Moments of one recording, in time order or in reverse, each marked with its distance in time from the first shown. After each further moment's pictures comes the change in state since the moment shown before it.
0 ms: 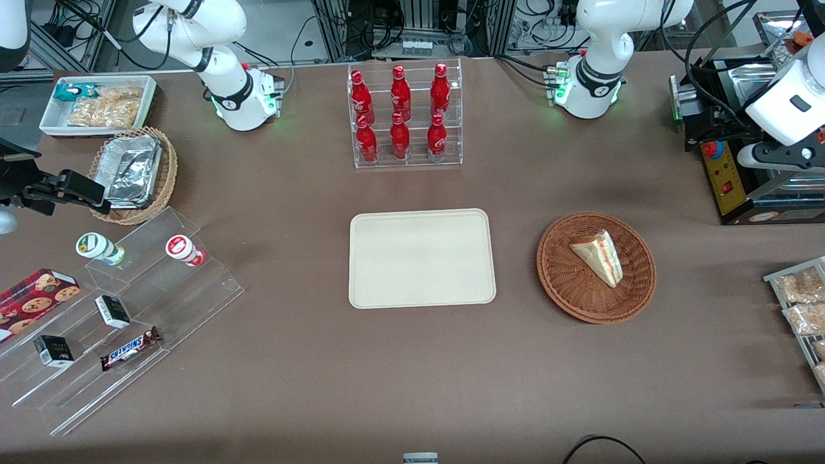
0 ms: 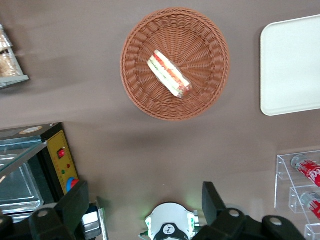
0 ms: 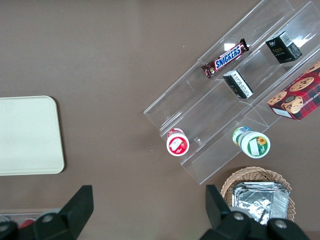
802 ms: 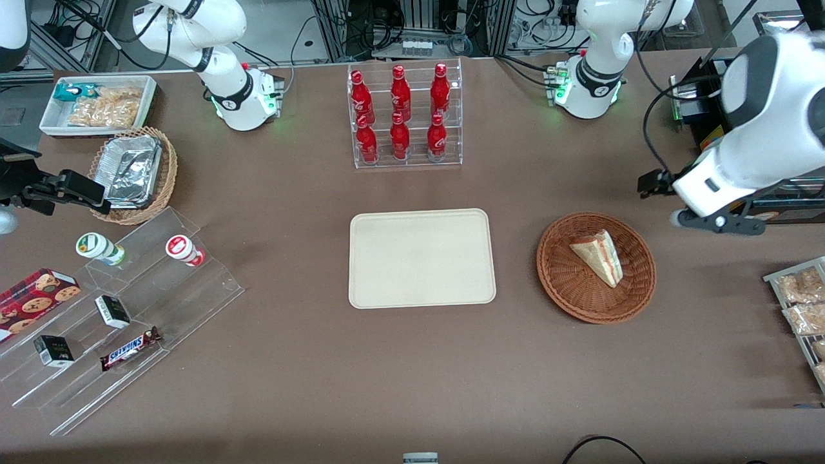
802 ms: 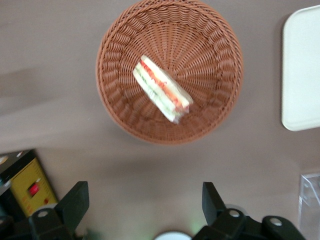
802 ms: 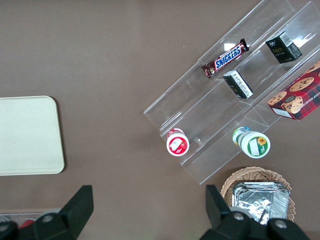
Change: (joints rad) arm -0.008 0.101 -0.036 -0.289 0.003 0.348 -0.004
